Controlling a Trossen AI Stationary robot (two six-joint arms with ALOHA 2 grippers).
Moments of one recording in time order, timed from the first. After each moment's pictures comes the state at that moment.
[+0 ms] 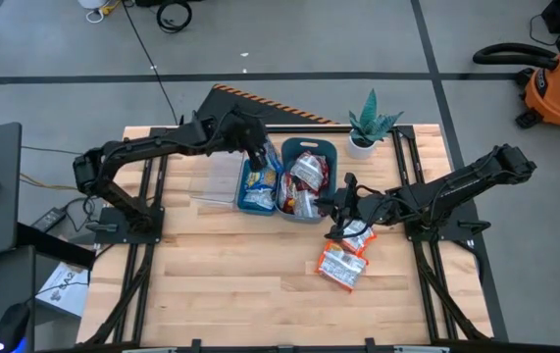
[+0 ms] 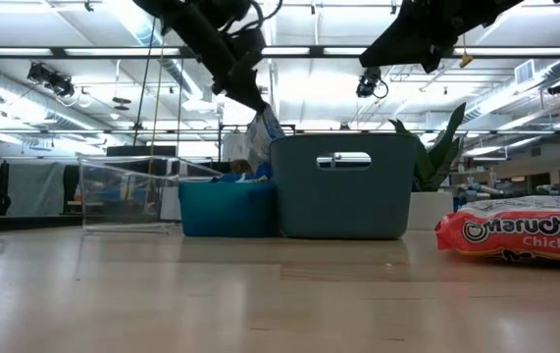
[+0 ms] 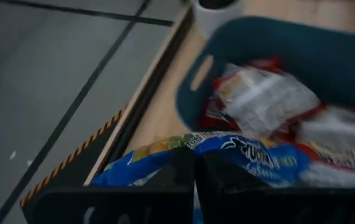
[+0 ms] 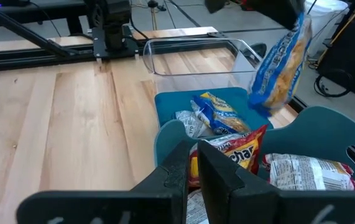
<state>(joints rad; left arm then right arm) 0.41 1.56 1.29 -0.39 -0.14 0.16 0.28 1.16 0.72 -0.01 0.58 0.21</state>
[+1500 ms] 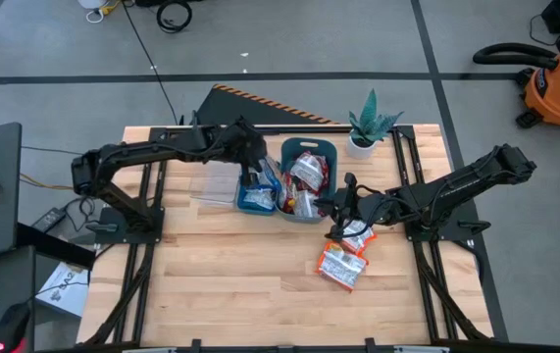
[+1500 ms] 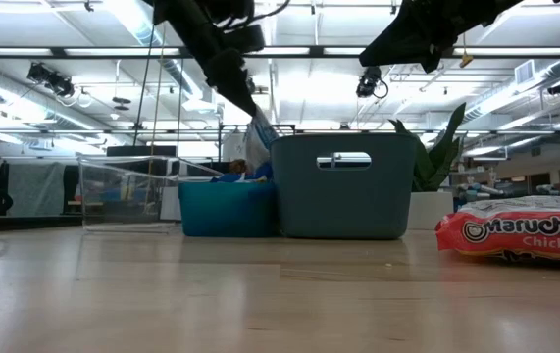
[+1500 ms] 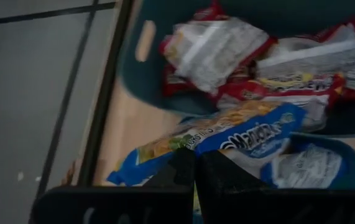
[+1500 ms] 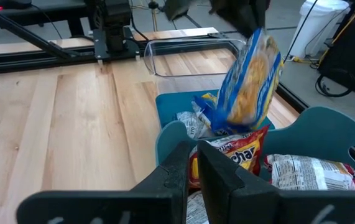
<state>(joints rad) 0.34 1.54 1.28 -0.55 -0.12 0.35 0.28 1.16 0.72 0.00 0.58 0.21</state>
